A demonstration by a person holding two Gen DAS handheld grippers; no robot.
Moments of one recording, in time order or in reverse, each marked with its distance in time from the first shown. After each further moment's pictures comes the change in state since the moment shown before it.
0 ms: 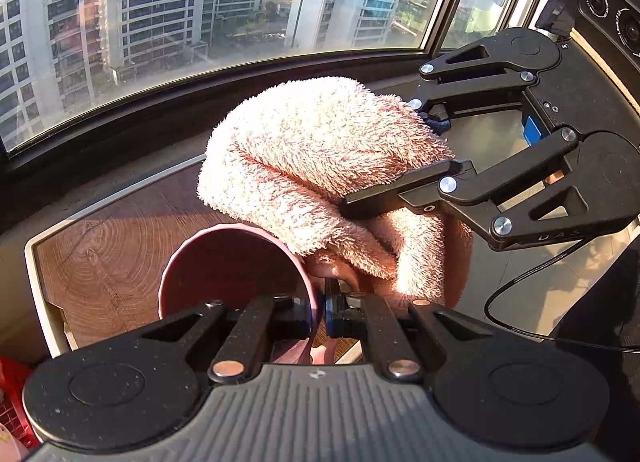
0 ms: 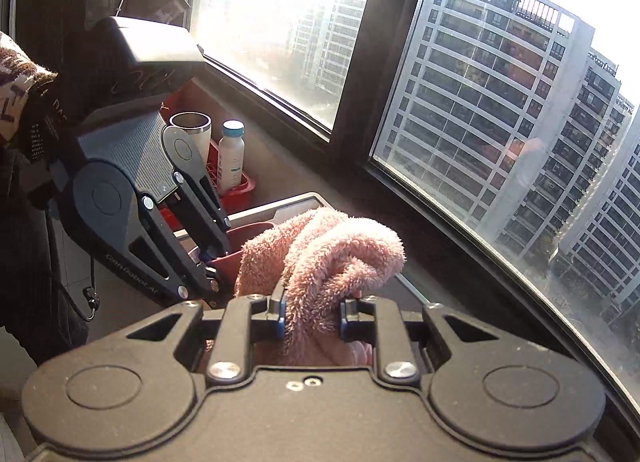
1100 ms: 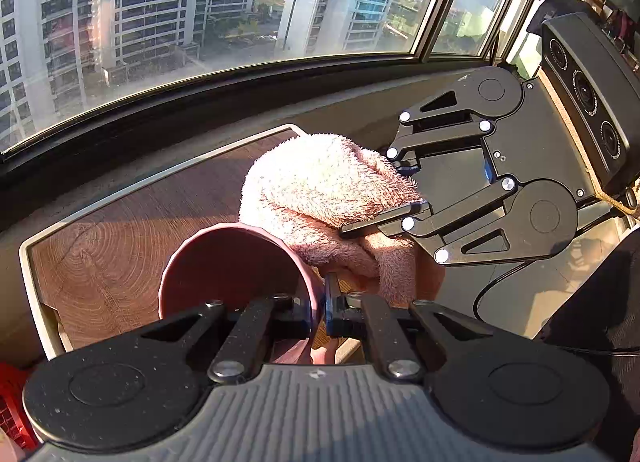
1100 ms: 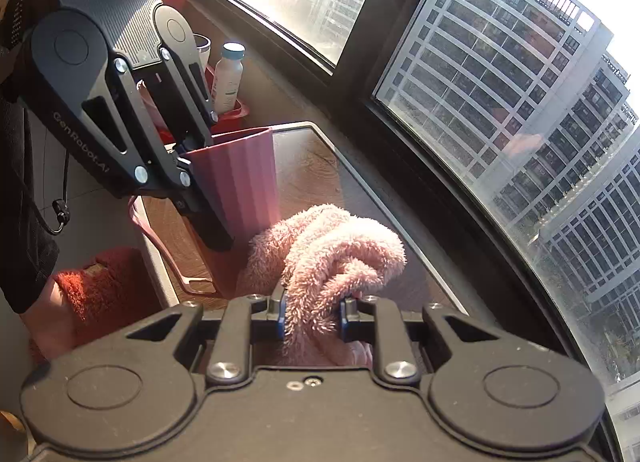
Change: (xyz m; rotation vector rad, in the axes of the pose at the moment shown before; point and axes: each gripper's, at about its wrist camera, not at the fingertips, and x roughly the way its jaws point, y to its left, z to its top) left arm -0.008 0.011 0.000 -0.005 -0.006 -0.032; right arm 0.028 0.007 -0.020 -0.113 0.174 -0.075
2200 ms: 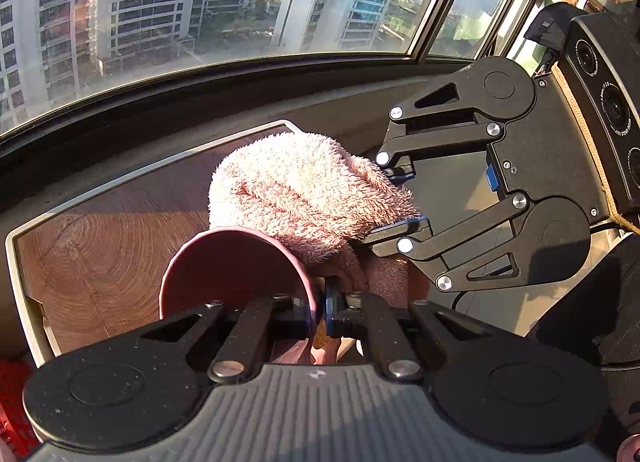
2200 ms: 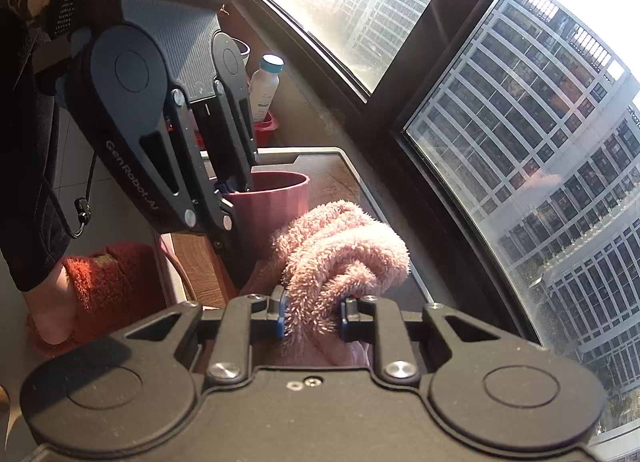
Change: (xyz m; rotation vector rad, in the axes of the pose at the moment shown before) left arm 0.005 0.003 -0.004 -0.028 0.007 -0.039; right arm 0.007 0.011 0.019 -0.153 -0.028 0.034
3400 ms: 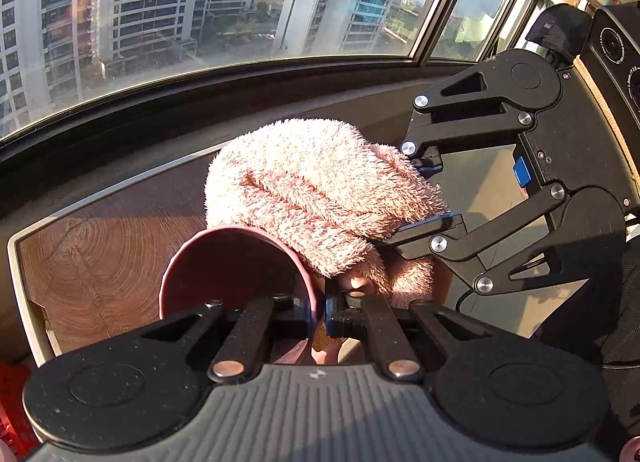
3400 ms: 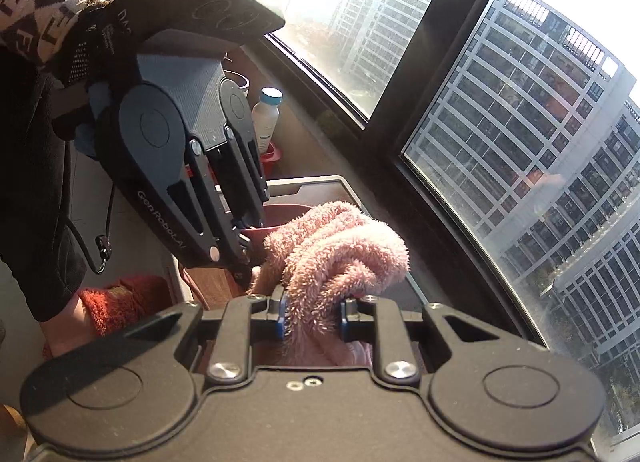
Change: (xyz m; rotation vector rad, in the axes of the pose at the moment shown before) left arm -0.007 0.004 -0.001 -0.002 -0.008 0.005; right arm -0.010 -0.007 0.005 0.056 -0.084 0.029
